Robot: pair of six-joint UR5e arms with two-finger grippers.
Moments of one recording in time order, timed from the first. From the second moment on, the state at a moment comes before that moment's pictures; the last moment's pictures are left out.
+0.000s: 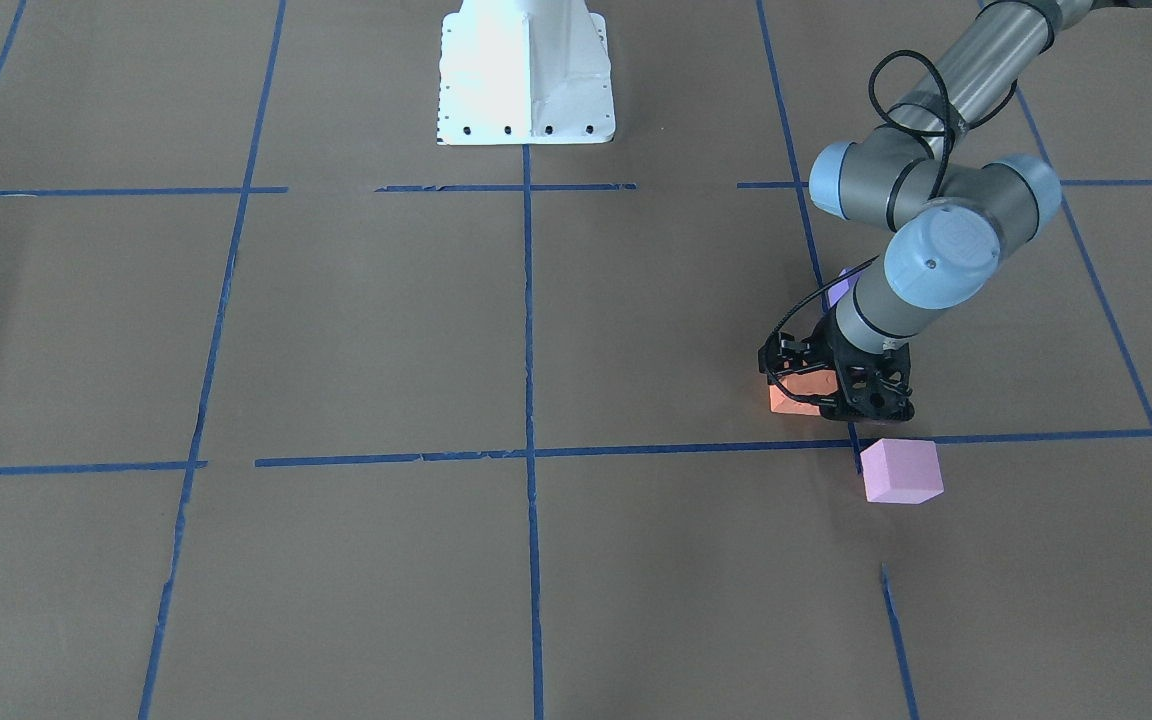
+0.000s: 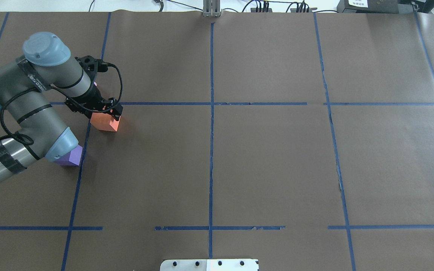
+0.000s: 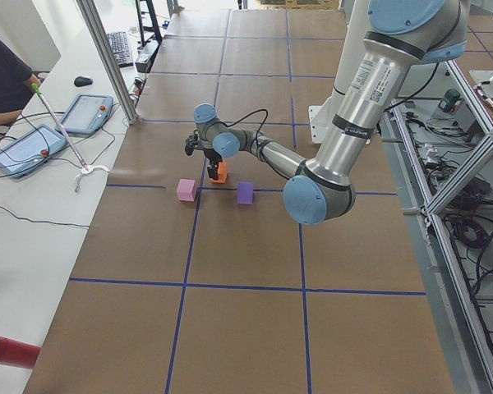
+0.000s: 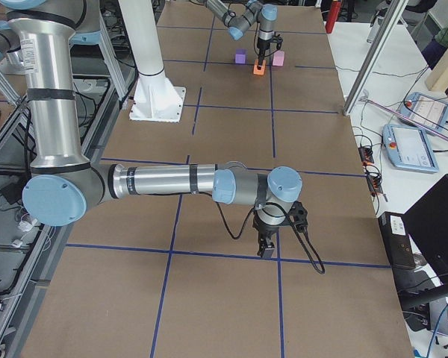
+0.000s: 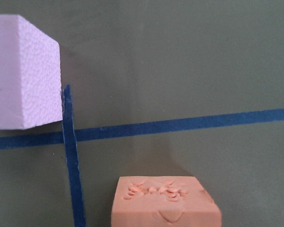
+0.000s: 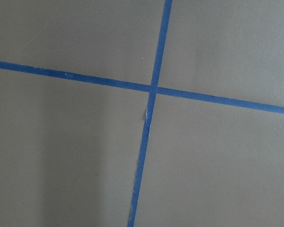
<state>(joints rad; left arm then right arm) -0.82 -2.03 -1.48 -1.81 -2.18 -0.82 1.52 -1.51 1.59 -1.72 2.29 -0.16</state>
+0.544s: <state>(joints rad) -0.82 -2.04 -1.48 -1.82 -2.18 -0.82 1.52 -1.51 1.59 -1.72 2.29 -0.16</state>
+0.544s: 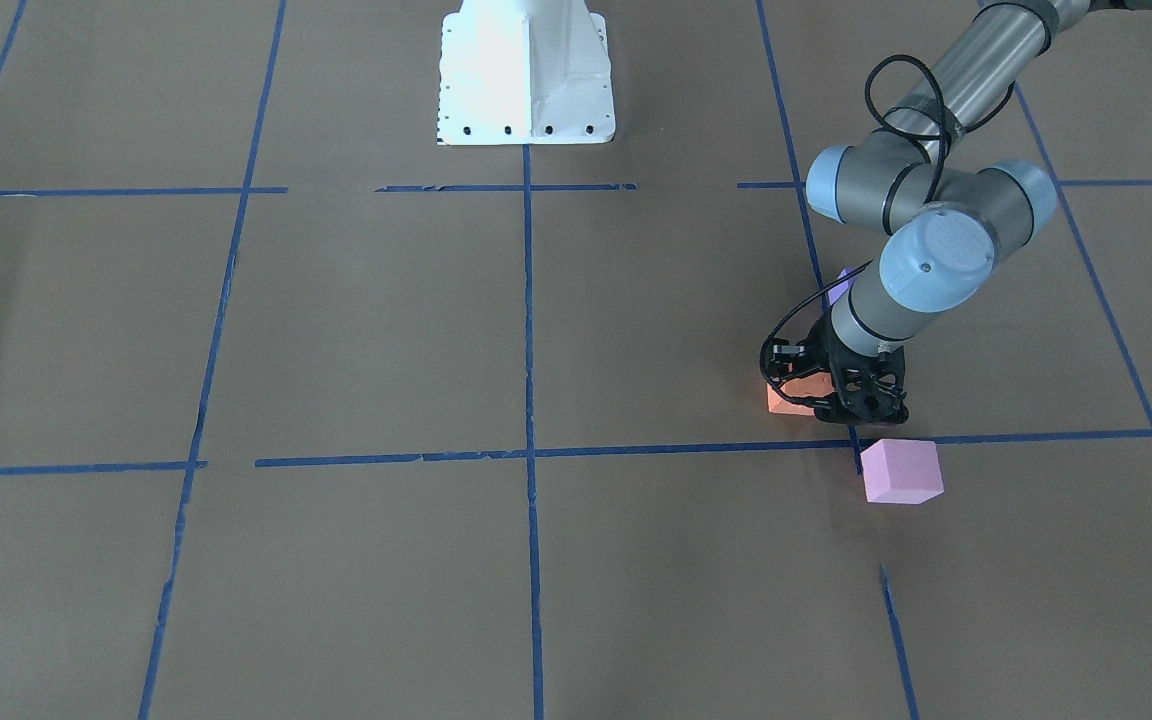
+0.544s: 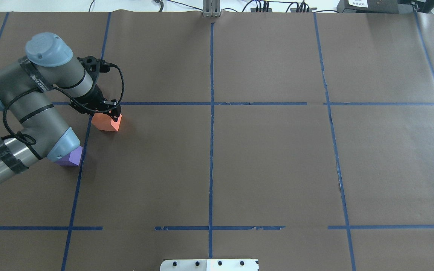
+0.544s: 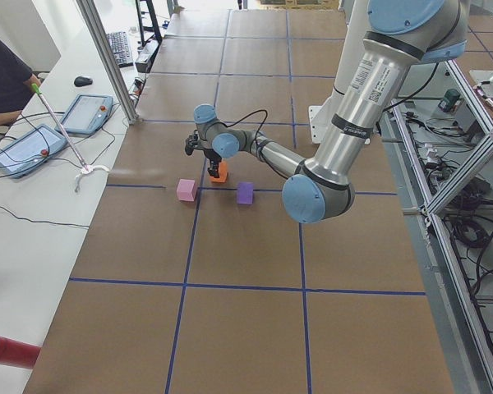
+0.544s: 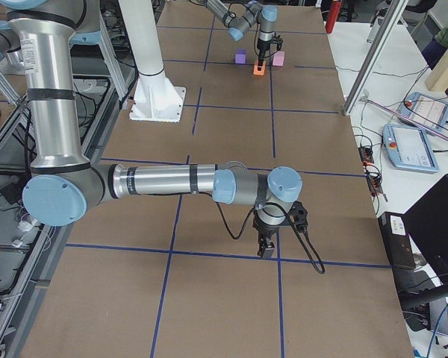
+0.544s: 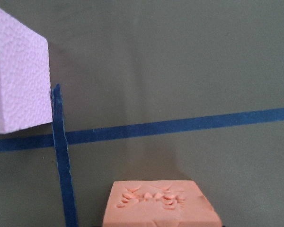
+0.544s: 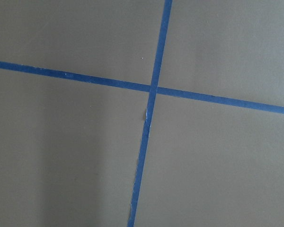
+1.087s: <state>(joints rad) -0.94 -2.00 -1.65 -1.73 -2.20 -0.81 1.52 -1.51 1.59 -1.72 2.29 -0.16</state>
